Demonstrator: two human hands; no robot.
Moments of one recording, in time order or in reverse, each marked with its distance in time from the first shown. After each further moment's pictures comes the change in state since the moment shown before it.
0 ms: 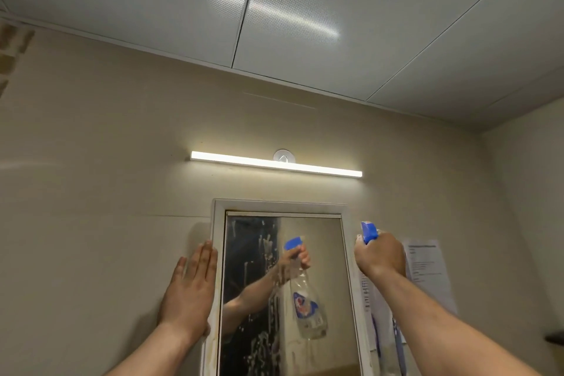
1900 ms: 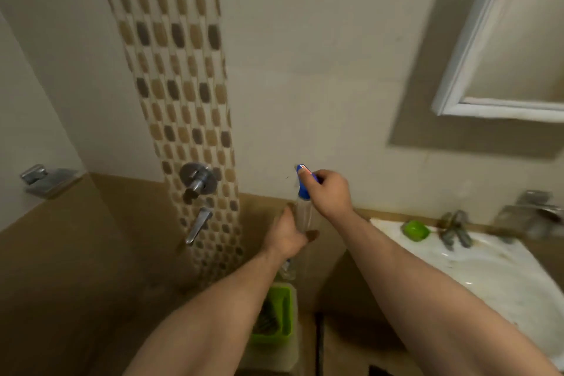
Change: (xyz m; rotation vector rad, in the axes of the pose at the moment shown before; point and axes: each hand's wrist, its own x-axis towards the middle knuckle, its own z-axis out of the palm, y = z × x) left_hand -0.523 -0.083 0.239 -1.120 -0.717 -0.712; right_hand -0.642 0.022 0.165 0.319 -1.177 0.062
